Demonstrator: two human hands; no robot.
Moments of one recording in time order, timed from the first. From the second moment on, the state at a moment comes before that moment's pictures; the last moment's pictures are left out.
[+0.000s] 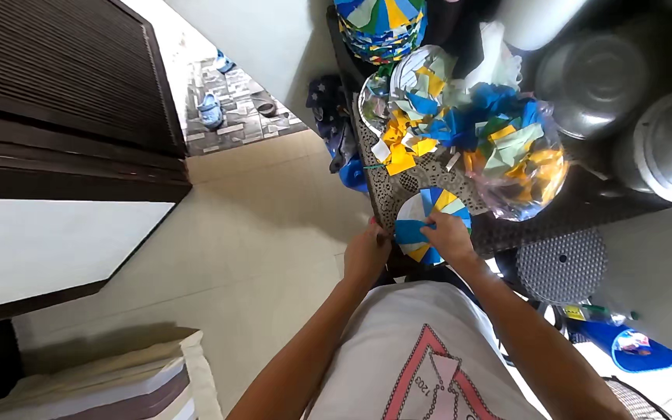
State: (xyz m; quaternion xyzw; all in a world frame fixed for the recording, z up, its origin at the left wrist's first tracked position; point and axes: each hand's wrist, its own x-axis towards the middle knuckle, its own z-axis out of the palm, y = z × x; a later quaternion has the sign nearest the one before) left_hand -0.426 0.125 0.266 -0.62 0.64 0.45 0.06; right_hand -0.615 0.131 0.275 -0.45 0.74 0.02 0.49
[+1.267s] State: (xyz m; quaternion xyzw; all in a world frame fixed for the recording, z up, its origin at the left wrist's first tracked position) left_hand -0.416 0.135 0.220 -0.46 0.83 0.26 -0.17; right_hand -0.616 0.182 0.258 -0.61 0.75 -0.10 0.23
